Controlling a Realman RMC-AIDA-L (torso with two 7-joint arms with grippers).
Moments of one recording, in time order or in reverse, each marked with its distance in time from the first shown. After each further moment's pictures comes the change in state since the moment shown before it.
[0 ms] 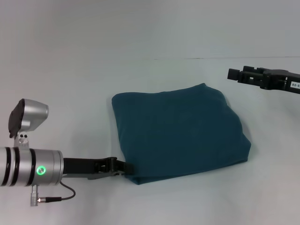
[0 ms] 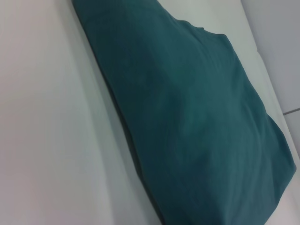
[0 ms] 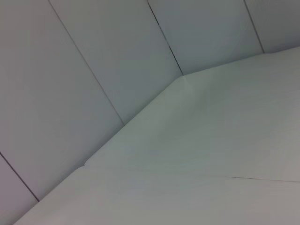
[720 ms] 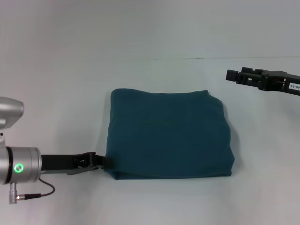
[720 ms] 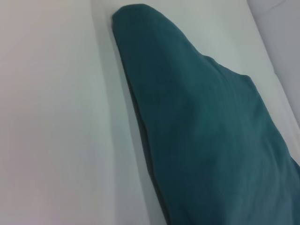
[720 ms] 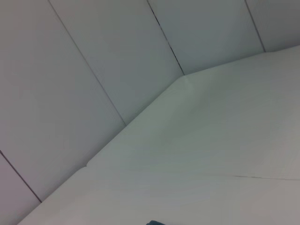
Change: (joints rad) left arm 0.034 0.035 -0.058 0.038 0.021 0.012 0.018; right arm -0.001 0.008 0.006 0.002 -0.001 -0.003 -0.001
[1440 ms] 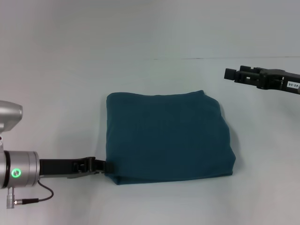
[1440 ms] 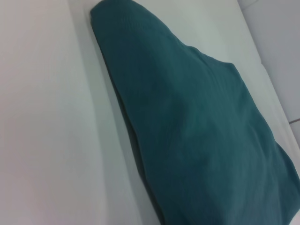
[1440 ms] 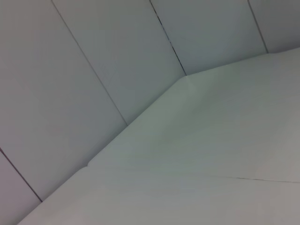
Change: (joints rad) left arm 0.012 -0.001 -0.019 0.001 0.007 0.047 0.041; right arm 0.009 0.001 0.000 0.000 -0.004 0.003 -0.002
